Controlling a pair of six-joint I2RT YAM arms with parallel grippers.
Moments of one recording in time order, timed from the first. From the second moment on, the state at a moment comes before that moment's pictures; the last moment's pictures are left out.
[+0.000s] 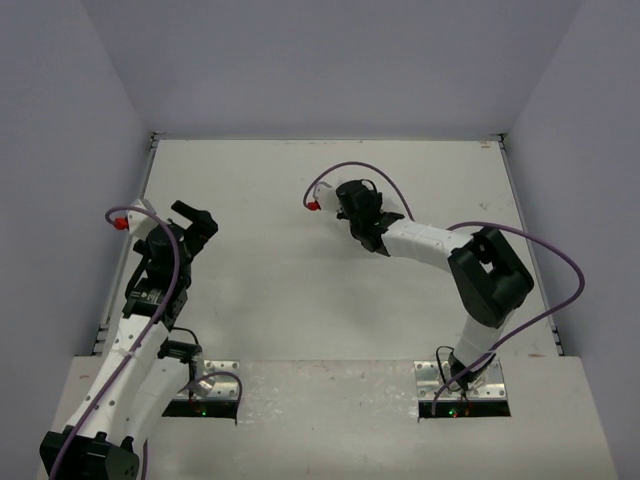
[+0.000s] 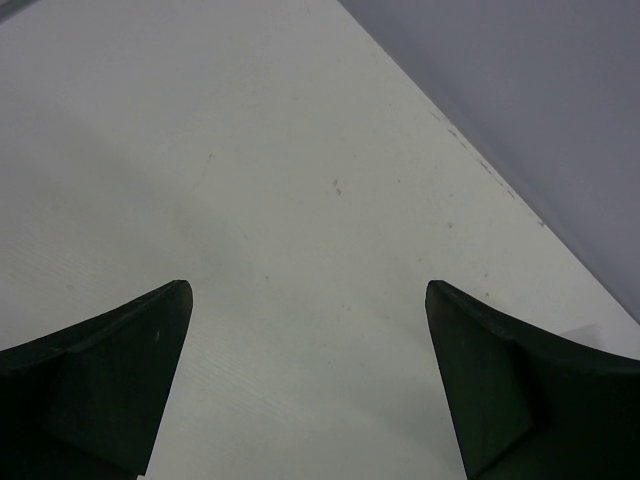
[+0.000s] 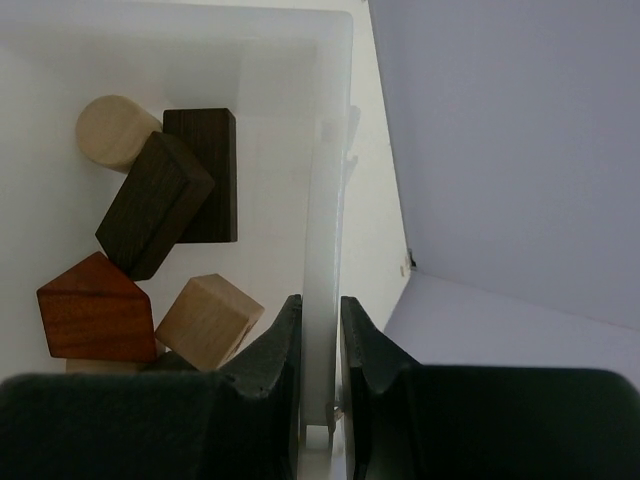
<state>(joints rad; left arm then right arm) -0.11 0.66 0.56 -0.25 -0.43 -0.76 0.66 1.77 1.05 0.13 0.57 -0.99</state>
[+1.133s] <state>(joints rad) -0.11 0.69 0.56 -0.26 -0.42 -0.77 0.68 2.03 0.90 0.91 0.89 -1.96</state>
